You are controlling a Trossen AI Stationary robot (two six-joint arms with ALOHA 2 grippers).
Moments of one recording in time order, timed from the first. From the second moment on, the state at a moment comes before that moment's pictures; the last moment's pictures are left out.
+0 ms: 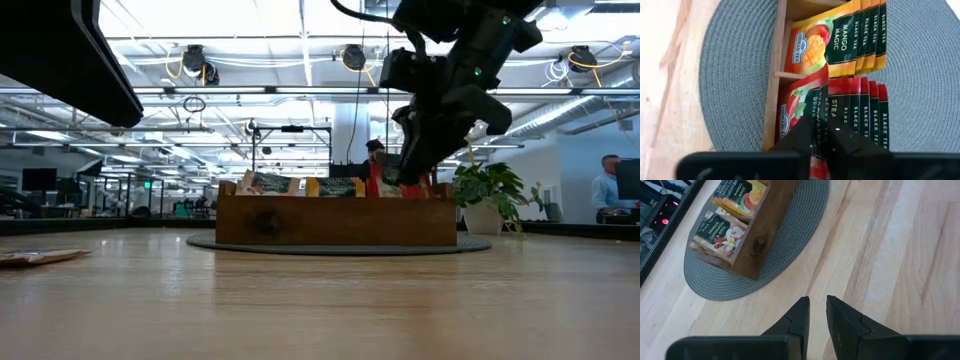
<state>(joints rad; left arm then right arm) -0.82 2.10 1.58 -1.17 -0.81 -1.14 0.07 1.55 0.90 -0.34 0.15 -0.11</state>
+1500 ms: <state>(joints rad) -0.99 2.09 1.58 -1.23 -0.72 -1.42 0.43 1.62 0.63 0.68 0.08 -0.27</state>
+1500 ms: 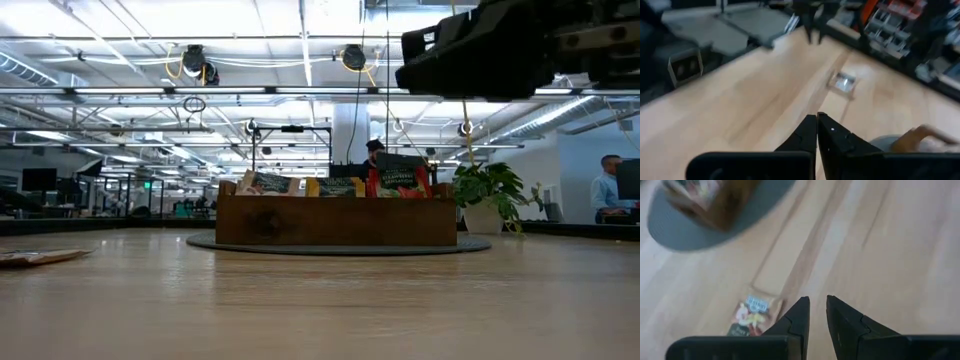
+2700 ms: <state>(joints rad) -0.76 2.10 1.37 -1.04 -0.39 -1.40 0.43 1.65 0.63 0.69 0.08 -0.30</state>
